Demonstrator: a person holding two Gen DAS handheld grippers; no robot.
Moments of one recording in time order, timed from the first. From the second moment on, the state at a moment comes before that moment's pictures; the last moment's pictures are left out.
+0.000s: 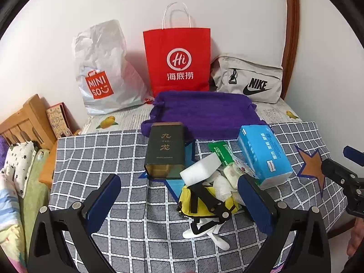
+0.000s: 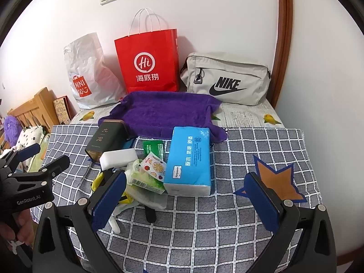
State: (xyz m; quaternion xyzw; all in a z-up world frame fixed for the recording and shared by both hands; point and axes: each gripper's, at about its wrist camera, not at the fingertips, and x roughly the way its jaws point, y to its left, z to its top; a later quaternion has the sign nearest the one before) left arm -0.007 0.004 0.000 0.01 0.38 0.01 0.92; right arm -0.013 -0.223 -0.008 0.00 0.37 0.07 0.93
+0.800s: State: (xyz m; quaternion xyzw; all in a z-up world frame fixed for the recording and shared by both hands) left arm 0.018 0.020 -0.084 -0.01 0.45 -0.02 0.89; right arm 0.021 -0.222 -0.078 0.02 0.44 0.08 0.90
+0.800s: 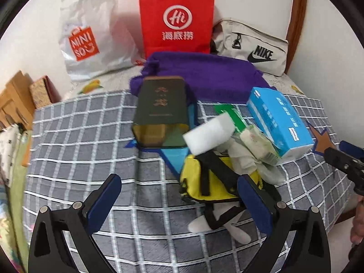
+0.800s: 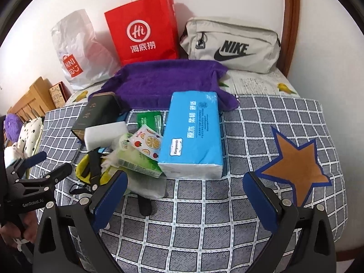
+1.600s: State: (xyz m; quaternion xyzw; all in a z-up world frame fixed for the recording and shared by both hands) left arm 0.071 -0.016 -0.091 0.07 0.43 -0.04 0.90; right arm 0.055 -0.248 -0.112 0.03 0.47 0.07 0.88
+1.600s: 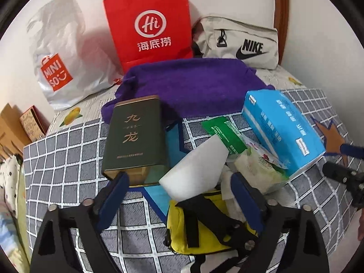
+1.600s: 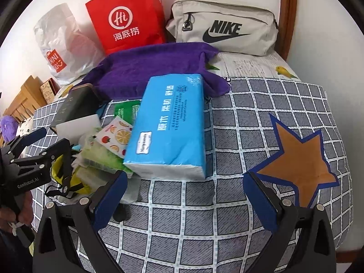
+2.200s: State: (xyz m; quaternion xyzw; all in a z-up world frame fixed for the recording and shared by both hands) left arm 0.063 -0.011 -0.079 0.07 0.42 -0.08 0.90; right arm 0.060 -0.243 -0.113 0.02 0.48 0.07 0.88
